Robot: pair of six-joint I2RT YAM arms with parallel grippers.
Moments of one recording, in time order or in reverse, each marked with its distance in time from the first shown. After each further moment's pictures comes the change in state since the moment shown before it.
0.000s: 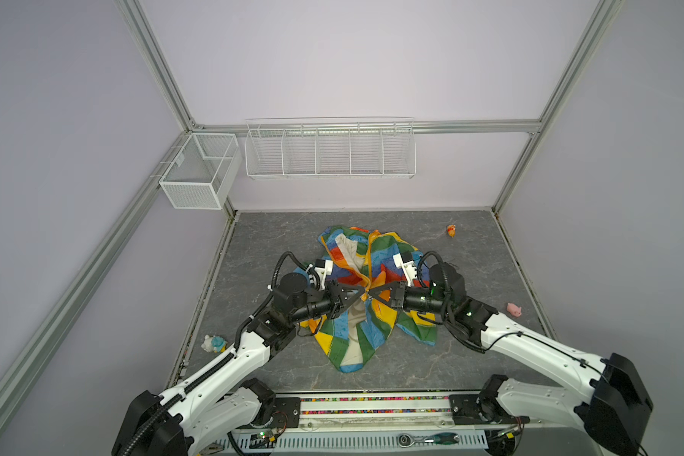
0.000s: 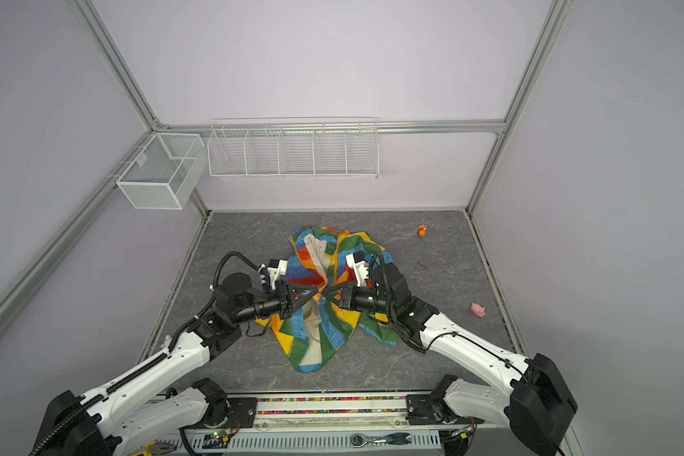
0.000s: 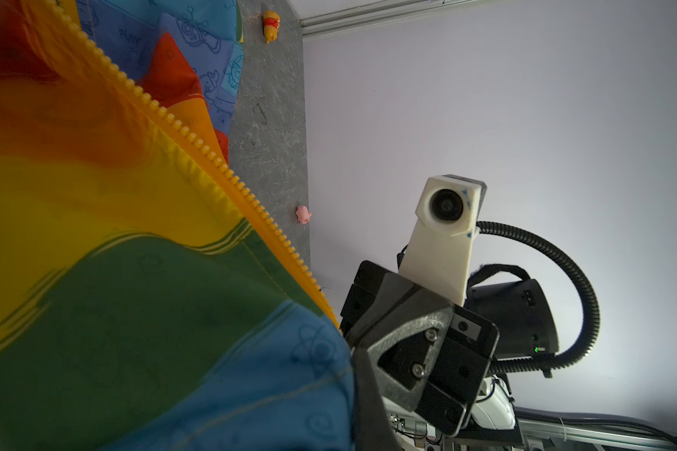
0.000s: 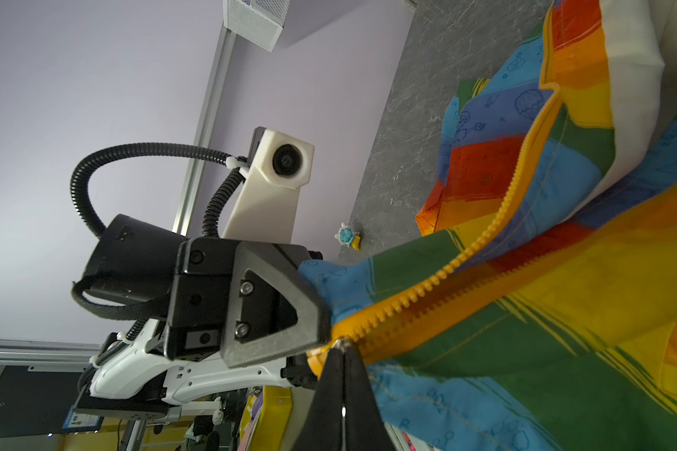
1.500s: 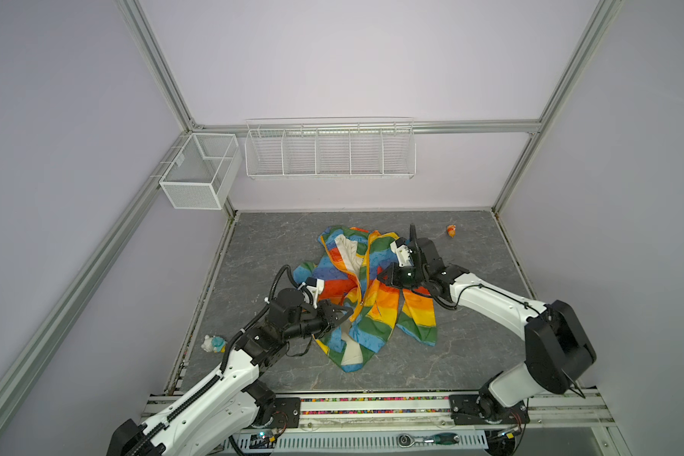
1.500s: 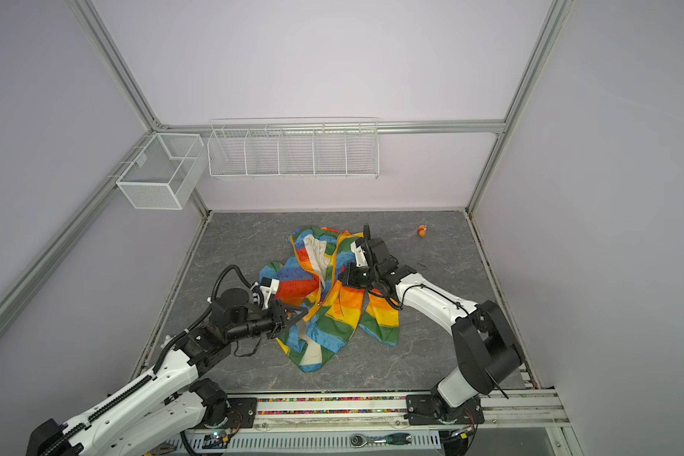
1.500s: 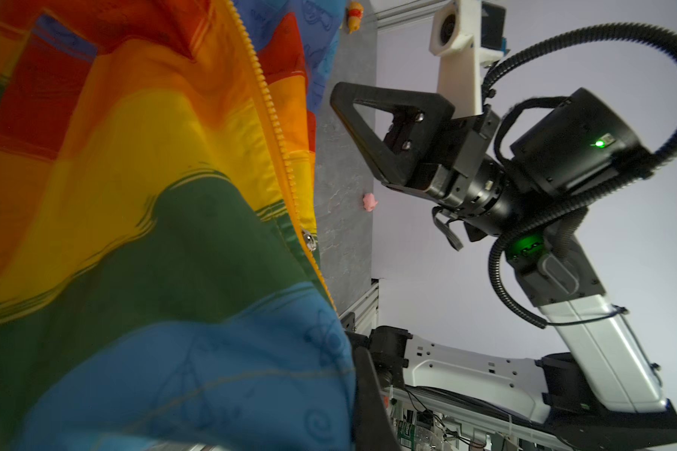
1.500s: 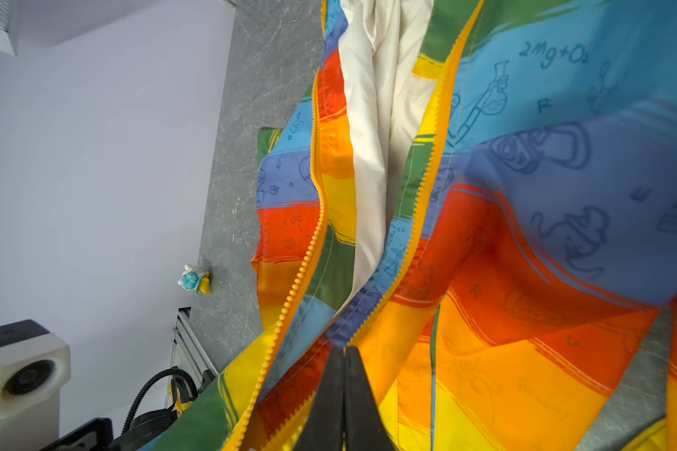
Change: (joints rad) left arm -0.005 -0.172 -0.131 -0.283 -0.090 0.120; right arm -0.182 0.420 0.272 -0.305 0.075 -0.290
